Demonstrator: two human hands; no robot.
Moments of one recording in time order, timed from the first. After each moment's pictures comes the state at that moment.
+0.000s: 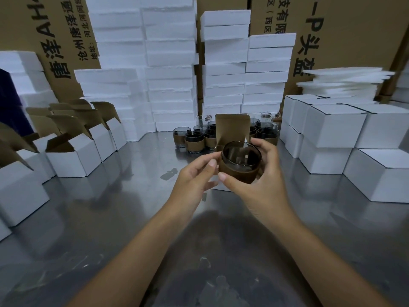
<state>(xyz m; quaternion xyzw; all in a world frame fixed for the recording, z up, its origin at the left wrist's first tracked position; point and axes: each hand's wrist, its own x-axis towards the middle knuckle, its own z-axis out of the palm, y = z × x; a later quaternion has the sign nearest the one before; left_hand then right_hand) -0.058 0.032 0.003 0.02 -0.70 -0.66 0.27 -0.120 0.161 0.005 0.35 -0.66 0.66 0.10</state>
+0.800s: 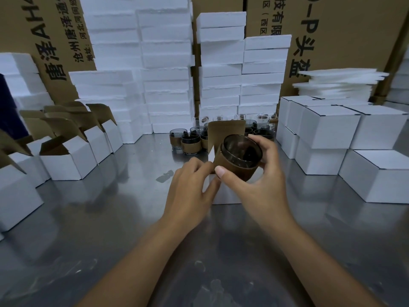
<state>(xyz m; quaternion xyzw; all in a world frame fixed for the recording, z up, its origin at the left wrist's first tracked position) -0.060 0.039 -0.004 0.08 -0.89 -0.20 0.40 -0.116 0.164 0.013 0.37 -0.63 0.66 0.17</state>
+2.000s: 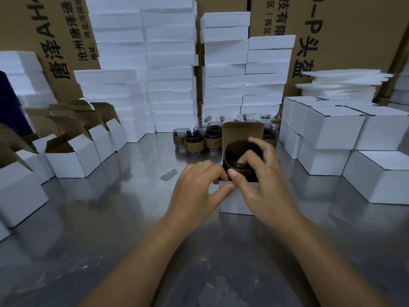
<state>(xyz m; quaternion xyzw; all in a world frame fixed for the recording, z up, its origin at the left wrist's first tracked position) -0.053 0.035 0.001 -0.05 -0.89 -0.16 0.42 -0.122 0.171 0.015 0.41 -0.76 0.47 0.19</state>
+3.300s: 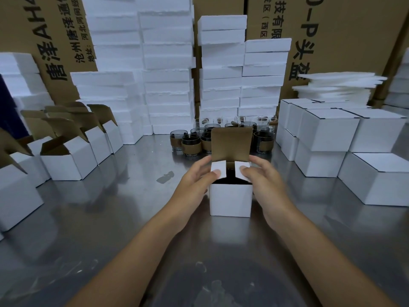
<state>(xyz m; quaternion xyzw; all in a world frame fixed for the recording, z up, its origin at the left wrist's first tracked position) -0.069 0.030 0.001 0.09 -0.71 -0.66 0.20 -0.141 0.161 0.010 0.15 -0.66 0.73 -0.09</state>
